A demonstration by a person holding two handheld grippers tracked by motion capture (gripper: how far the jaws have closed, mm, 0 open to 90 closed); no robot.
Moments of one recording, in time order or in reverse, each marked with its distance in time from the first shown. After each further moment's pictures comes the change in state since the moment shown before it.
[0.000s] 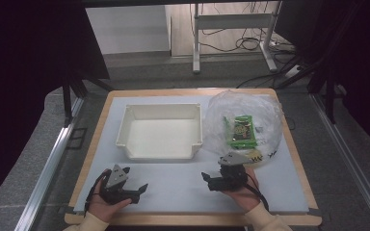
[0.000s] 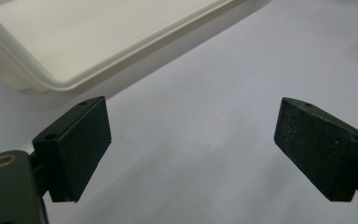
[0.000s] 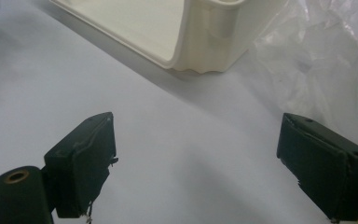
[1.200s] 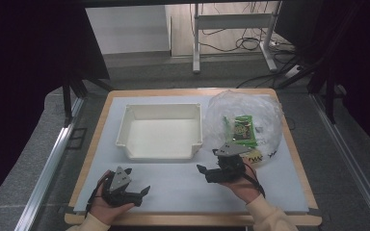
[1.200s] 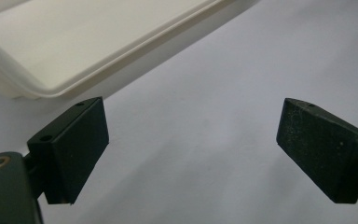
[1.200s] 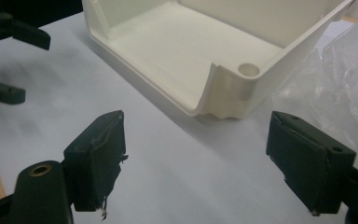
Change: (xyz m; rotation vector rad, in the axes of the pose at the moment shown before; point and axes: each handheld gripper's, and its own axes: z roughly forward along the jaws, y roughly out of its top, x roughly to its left) left arm -0.011 0.001 0.001 -0.006 0.008 0.030; right arm -0.001 0.037 -0.006 -0.048 0.092 -0.051
